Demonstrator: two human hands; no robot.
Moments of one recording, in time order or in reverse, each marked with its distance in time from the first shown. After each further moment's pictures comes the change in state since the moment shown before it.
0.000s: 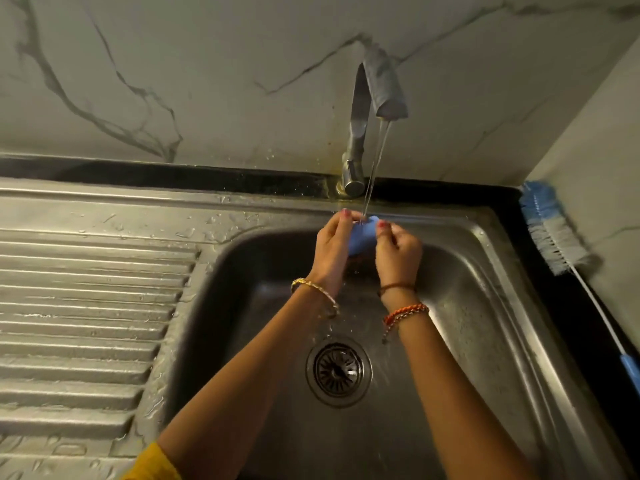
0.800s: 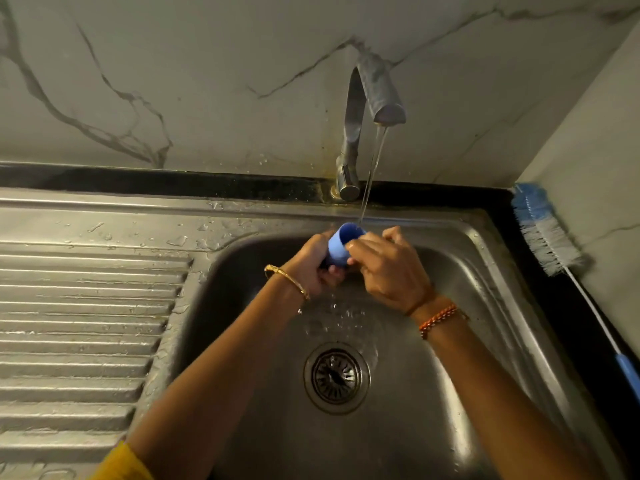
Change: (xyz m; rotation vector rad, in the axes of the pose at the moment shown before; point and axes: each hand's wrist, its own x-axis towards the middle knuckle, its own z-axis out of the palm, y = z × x) left_hand 0.010 0.028 -0.017 -0.090 -0.027 -0.746; right_hand 0.012 0.014 -0.023 -0.585 -0.313 -1.106
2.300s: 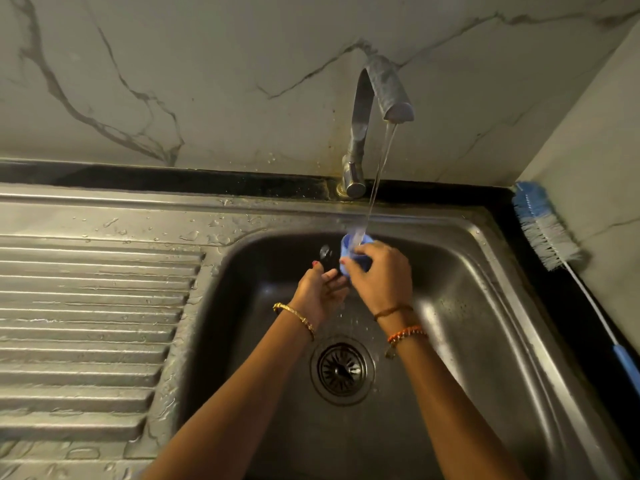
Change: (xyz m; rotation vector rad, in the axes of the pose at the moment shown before) left_hand 0.012 -0.054 -0.020 -0.343 0.189 0.034; right_hand 0.000 -0.051 0.006 0.285 -0.045 0.805
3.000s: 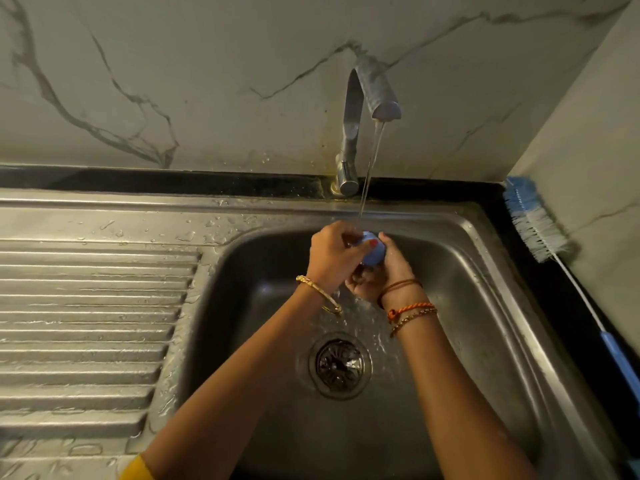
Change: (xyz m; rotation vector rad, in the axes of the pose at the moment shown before) left_hand -0.027 0.017 0.037 1.062 0.042 1.013; right_hand 0.017 0.002 -0.013 1.470 -0.151 1.292
